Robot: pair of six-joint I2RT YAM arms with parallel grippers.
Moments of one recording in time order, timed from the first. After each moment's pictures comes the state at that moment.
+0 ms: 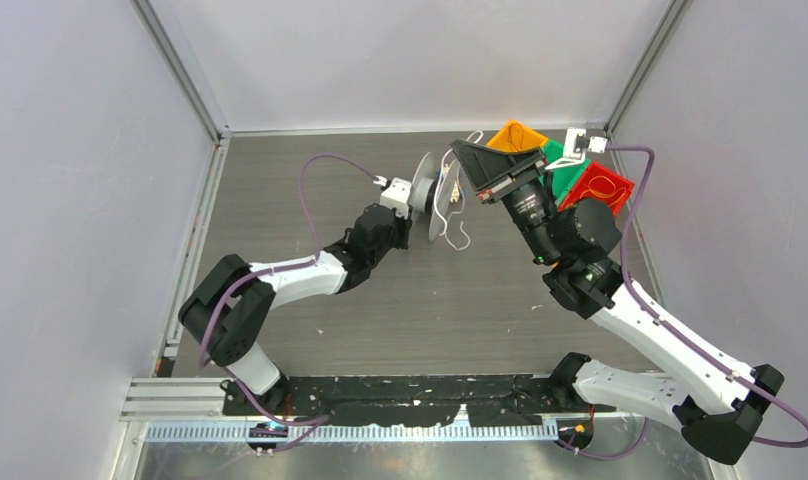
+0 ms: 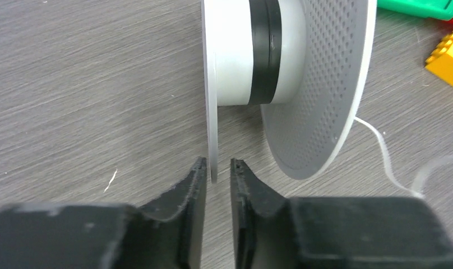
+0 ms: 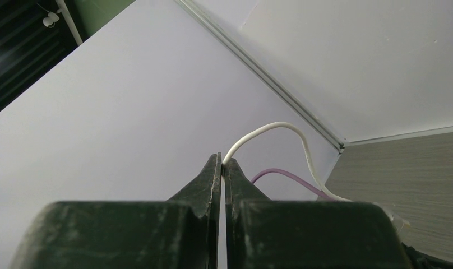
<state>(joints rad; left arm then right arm) -0.75 1.61 0.85 0.43 -0.26 -0.17 0.79 0.97 1.05 0.36 0.22 0.87</state>
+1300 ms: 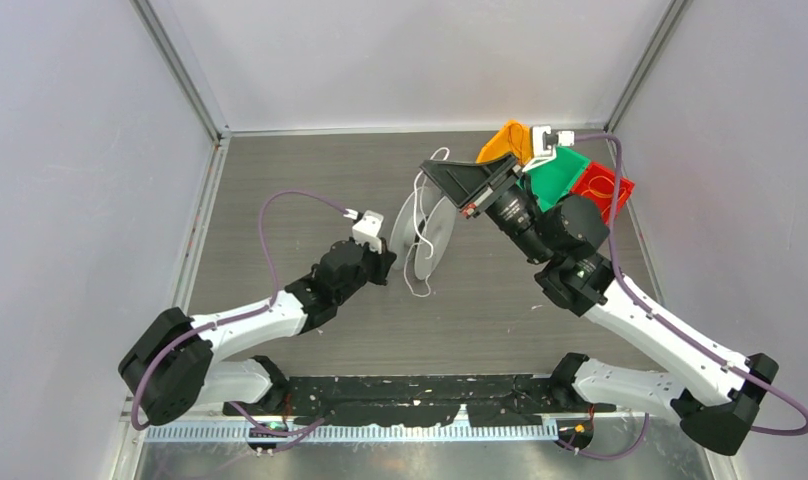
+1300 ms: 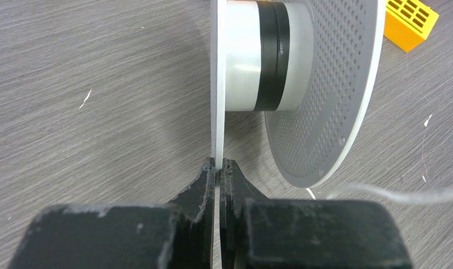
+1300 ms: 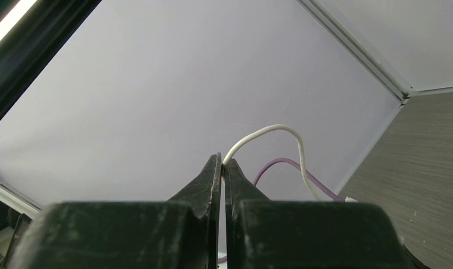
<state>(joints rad) -0.80 1.23 0.54 0.36 -0.18 -0.28 0.83 1.01 1.07 0.35 0.01 0.97</state>
